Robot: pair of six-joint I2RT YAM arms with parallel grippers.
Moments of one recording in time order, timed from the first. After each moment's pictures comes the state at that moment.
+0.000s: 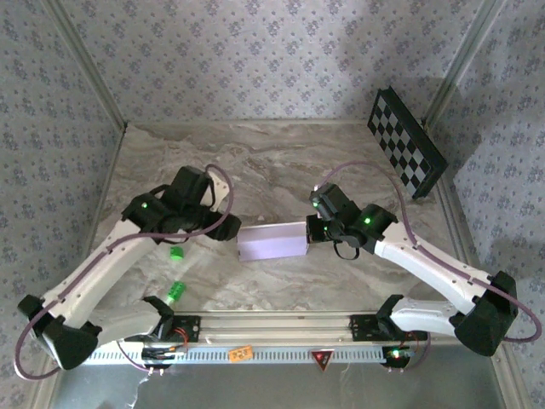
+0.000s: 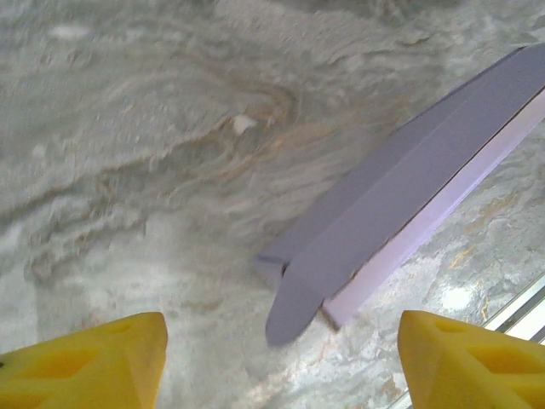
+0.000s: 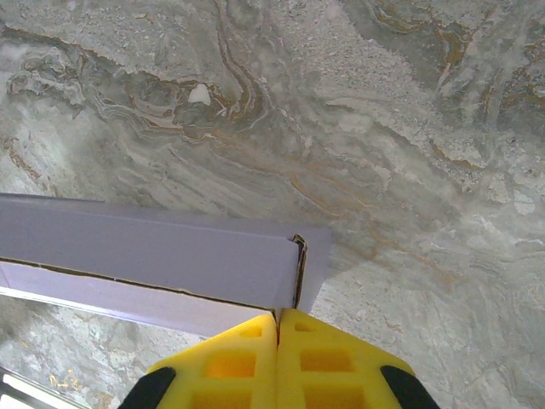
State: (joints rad) left arm -0.65 1.10 1.17 -1.01 0.09 -0.15; right arm 0.80 1.17 1.03 -0.82 0.08 0.59
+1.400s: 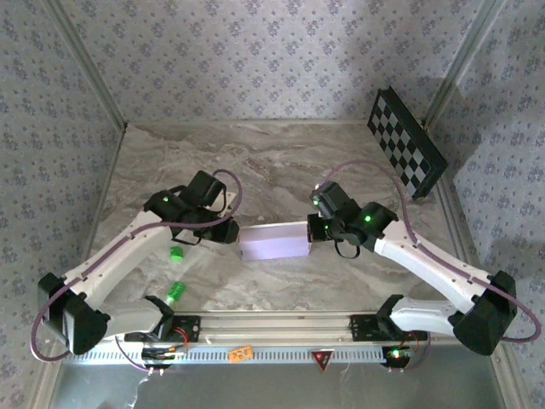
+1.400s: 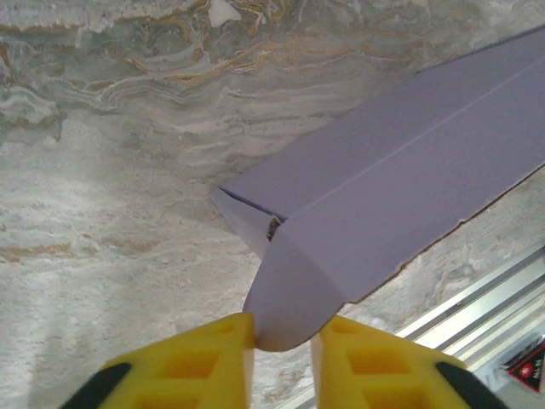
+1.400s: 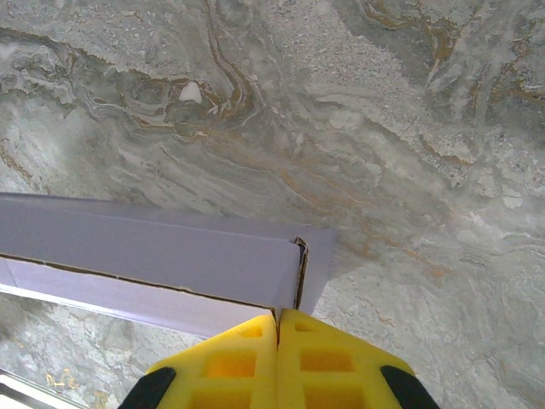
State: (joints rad) left arm -0.65 1.22 1.10 -1.01 0.21 -0.33; right arm 0.79 1.18 1.05 -0.85 0.08 0.59
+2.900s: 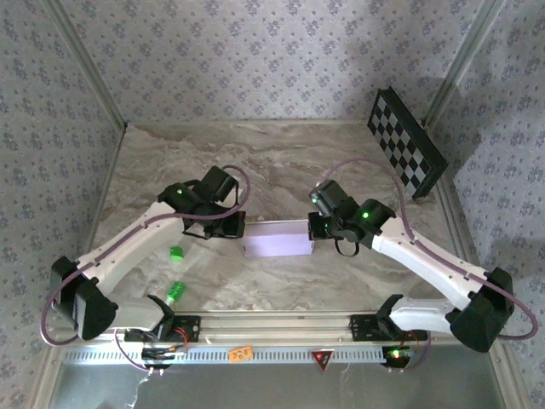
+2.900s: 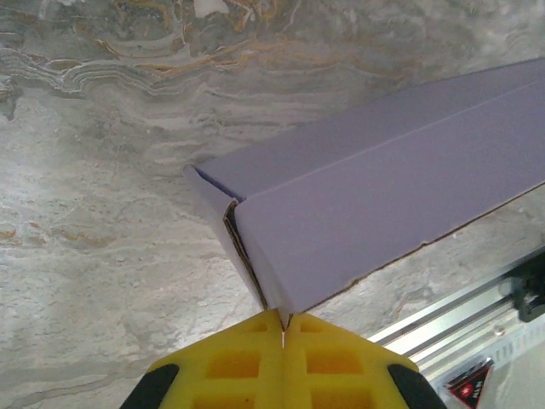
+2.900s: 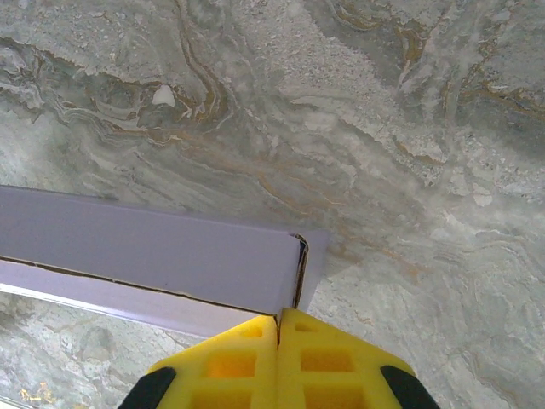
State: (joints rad) left arm -0.70 1.32 1.18 -1.02 0.20 -0.50; right arm 0.78 1.20 1.07 -0.88 0.12 0.59
